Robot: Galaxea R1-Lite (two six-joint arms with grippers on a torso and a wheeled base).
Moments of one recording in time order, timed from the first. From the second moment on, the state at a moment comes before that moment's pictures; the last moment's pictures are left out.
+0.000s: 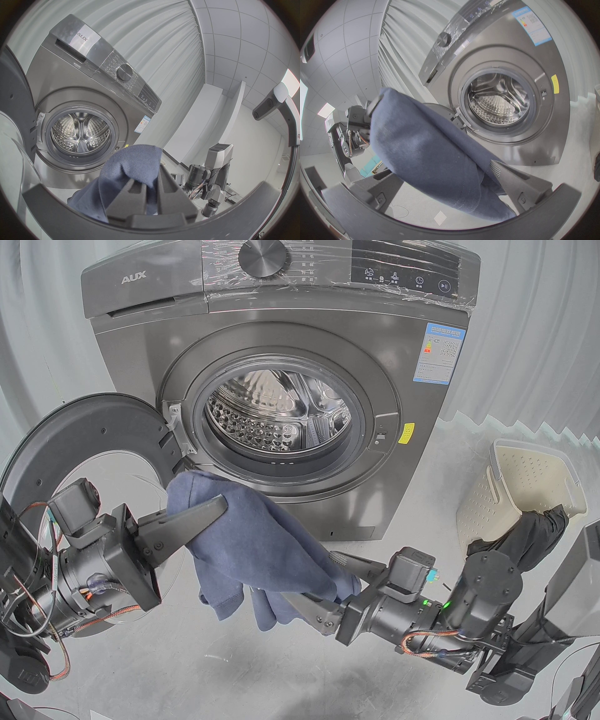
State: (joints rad) left arm -0.54 1.41 -0.34 -1.33 -0.43 -0.37; right arm 0.89 1.96 -0.48 -1.54 -0.01 0.31
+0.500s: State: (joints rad) left arm -0.54 1.41 -0.34 -1.33 -0.43 -0.37; right arm 0.82 1.92 -0.43 -1.54 0.00 0.28
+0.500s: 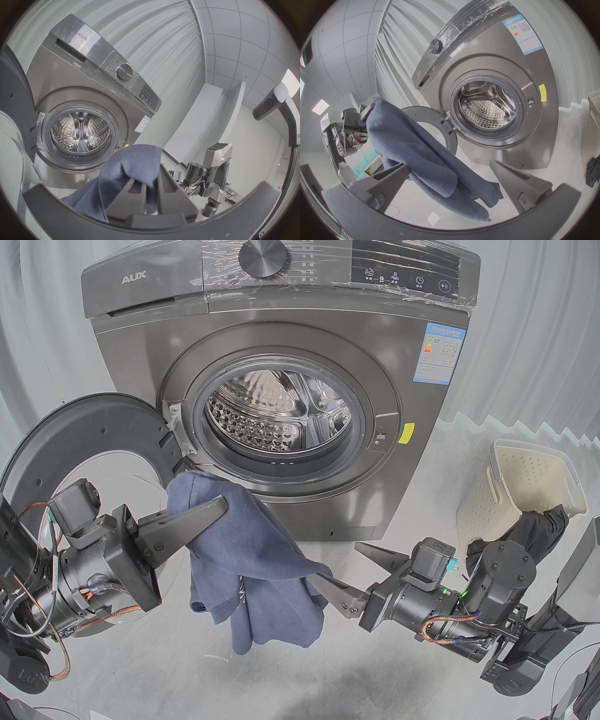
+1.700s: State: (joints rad) left arm -0.54 1.42 -0.34 -1.33 -0.43 -0.37; right arm 0.78 1.98 -0.46 -1.54 -0.01 0.24
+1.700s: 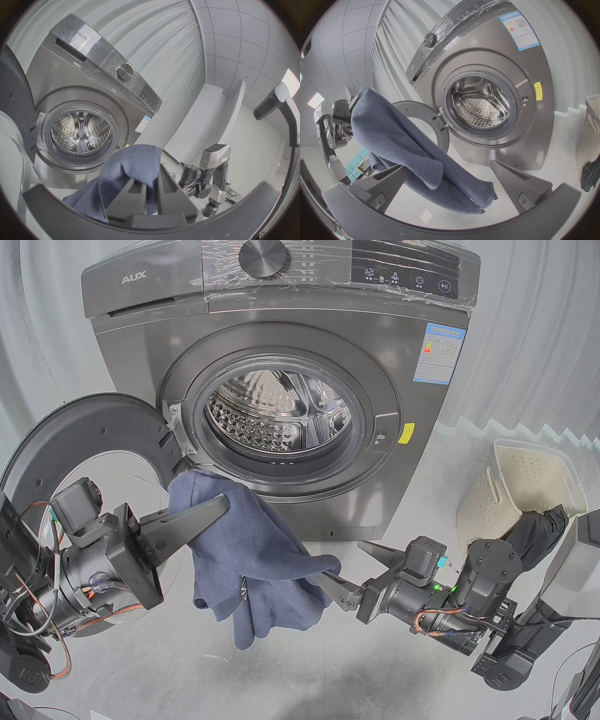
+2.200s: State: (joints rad) left arm -0.54 1.42 -0.34 -1.33 -0.43 -0.37; right arm 0.87 2.09 -0.61 -1.54 -0.01 0.23
